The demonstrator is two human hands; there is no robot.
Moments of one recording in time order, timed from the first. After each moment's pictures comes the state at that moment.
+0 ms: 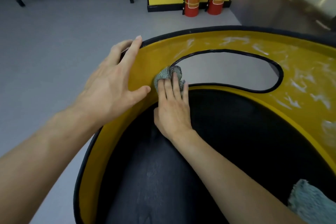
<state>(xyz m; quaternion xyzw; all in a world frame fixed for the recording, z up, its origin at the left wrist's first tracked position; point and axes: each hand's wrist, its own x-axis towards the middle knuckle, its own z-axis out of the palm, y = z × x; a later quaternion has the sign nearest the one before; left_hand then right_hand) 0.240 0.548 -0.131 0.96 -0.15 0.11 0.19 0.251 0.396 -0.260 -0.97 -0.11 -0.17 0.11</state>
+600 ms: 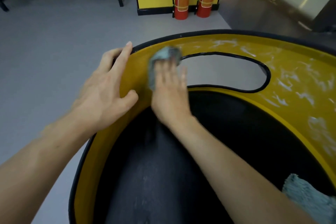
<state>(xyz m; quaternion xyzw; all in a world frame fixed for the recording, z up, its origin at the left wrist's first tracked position) 0.243 0.553 -0.138 0.96 -0.15 0.09 0.21 0.276 0.388 -0.221 -0.96 -0.08 -0.23 0.10</state>
